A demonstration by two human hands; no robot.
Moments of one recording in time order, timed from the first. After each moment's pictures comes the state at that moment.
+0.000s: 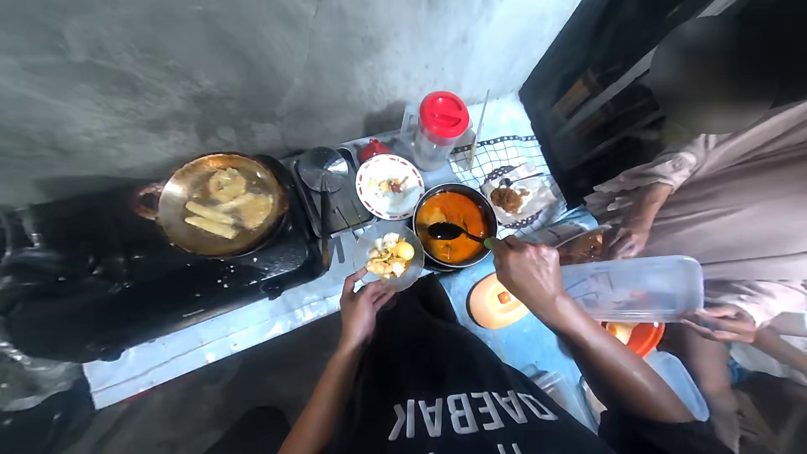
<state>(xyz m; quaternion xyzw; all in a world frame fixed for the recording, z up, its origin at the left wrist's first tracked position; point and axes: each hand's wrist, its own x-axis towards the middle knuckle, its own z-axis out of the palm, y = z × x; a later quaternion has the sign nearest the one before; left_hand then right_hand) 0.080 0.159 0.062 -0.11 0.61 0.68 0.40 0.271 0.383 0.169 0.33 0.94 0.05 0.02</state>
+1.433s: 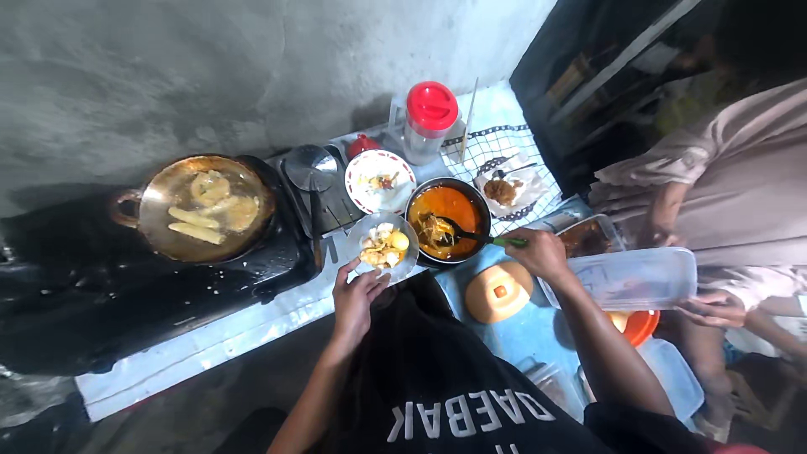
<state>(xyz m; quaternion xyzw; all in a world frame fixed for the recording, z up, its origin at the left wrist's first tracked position) 0.071 0.176 0.069 -0.10 0.61 0.68 0.40 0.325 0.456 0.118 0.48 0.85 -0.21 0.07</state>
